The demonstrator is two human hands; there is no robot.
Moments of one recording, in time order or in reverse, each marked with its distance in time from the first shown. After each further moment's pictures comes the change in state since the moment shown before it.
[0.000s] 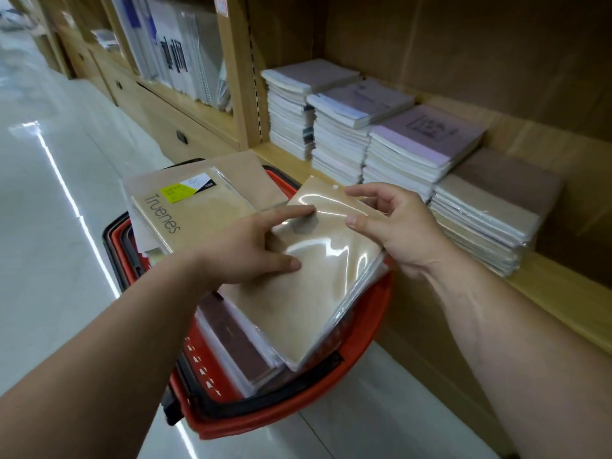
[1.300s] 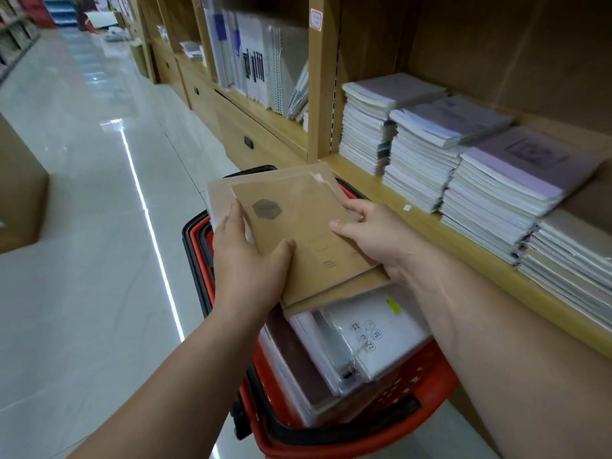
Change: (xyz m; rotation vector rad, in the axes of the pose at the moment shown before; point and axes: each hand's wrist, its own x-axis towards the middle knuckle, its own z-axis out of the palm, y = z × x) left_hand -0.044 -0.046 -0.002 -0.360 0.903 -0.371; right_hand 0.058 -0.008 0.125 -0.166 -0.209 0.261
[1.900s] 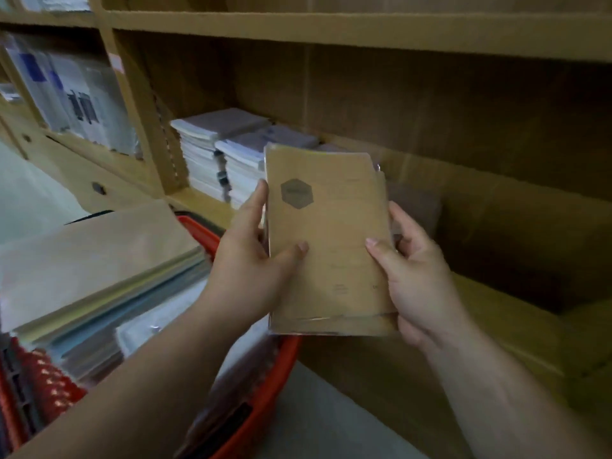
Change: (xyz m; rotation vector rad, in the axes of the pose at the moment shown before) left_hand -0.093 0.126 0.134 -0.243 -0.603 0.297; right_hand -0.175 0.052 -0.173 0.322 0.682 -0.182
